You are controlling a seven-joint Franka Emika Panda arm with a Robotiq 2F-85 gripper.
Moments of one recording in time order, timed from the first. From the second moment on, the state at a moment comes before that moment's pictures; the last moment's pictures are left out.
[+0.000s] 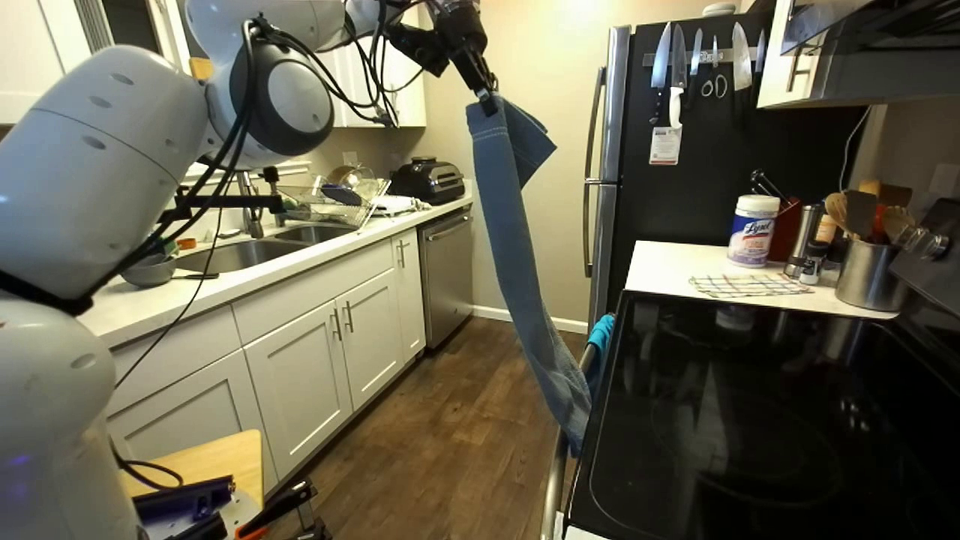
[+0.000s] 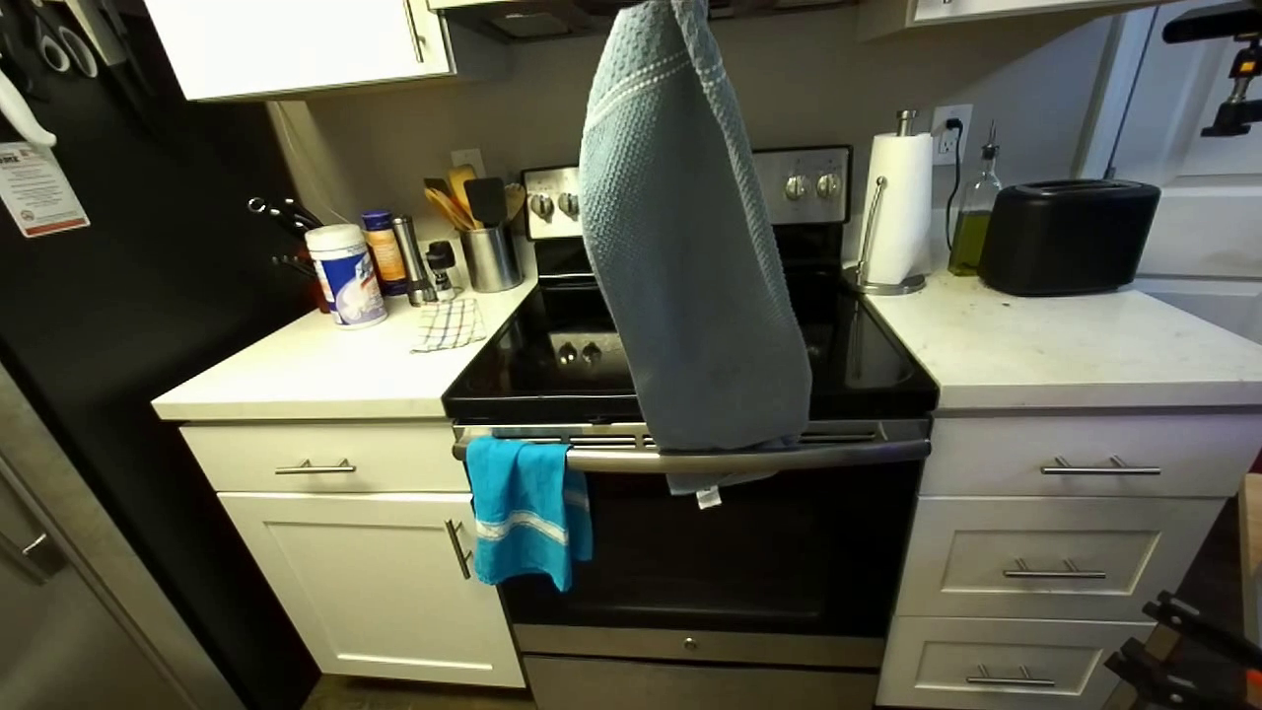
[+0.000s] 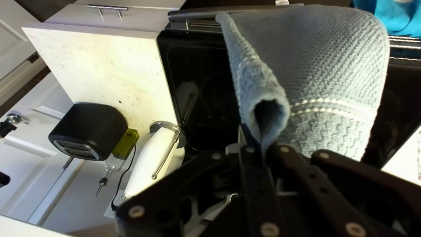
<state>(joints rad) 0.66 0.74 -0.25 -0.35 -0.45 0.95 1.16</state>
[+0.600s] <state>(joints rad) 0.54 0.76 -0.17 -0.35 -0.31 0.95 1.24</state>
